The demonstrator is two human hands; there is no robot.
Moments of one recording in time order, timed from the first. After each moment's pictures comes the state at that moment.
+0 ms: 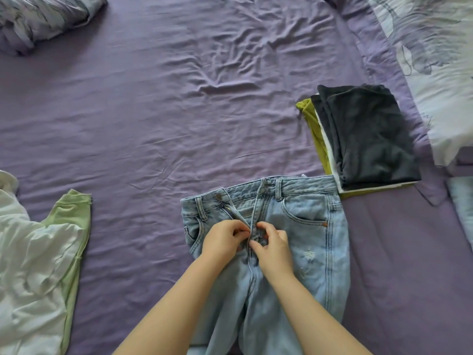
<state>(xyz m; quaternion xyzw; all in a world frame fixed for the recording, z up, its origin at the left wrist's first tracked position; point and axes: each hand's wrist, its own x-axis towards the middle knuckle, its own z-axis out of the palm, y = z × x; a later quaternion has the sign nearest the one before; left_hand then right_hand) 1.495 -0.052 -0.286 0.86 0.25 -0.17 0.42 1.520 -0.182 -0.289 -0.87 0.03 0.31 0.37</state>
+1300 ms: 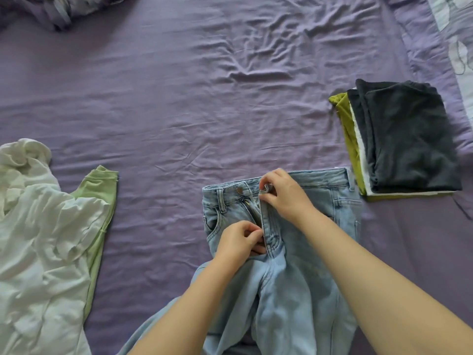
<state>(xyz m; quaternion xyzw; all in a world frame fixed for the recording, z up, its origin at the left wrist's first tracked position) 1.466 -0.063 -0.279 0.62 0.43 -0.15 0.64 1.613 -0.132 -0.266 -0.86 -0.31 0.29 0.29</state>
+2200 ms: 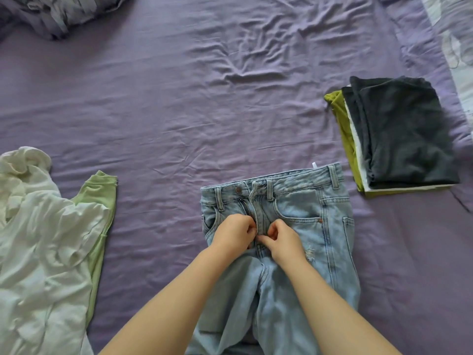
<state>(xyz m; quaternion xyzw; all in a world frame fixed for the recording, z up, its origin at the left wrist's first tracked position) 1.486 -0.040 -0.277 0.90 0.20 -0.23 0.31 1.528 -0.172 -0.315 -0.88 -0.04 0.38 0.30</state>
